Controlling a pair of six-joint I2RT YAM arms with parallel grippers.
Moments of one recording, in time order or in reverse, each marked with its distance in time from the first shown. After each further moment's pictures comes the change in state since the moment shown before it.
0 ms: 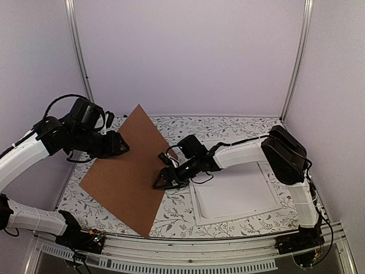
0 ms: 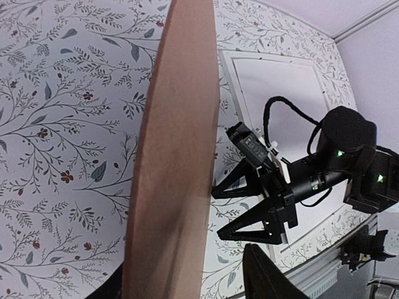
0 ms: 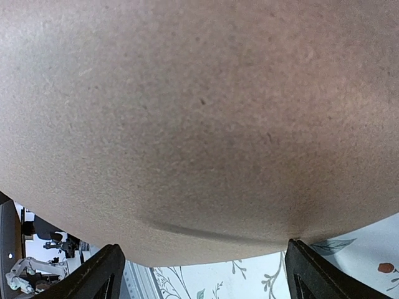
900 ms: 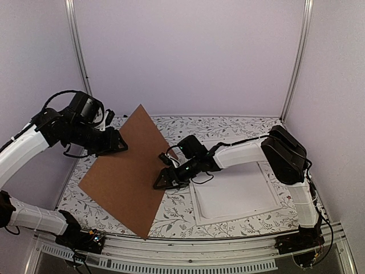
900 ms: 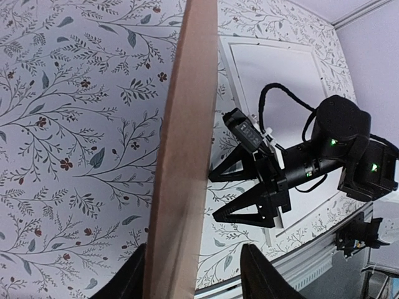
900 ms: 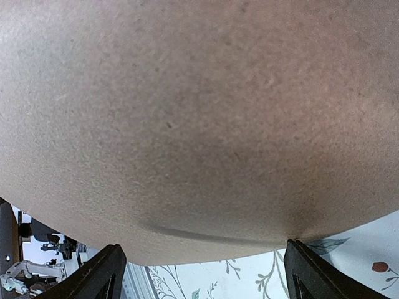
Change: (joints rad) left arm 0.044 0.047 0.101 -0.109 0.084 0.030; right arm 0.000 0.000 -0.001 -0.008 0.016 -0.008
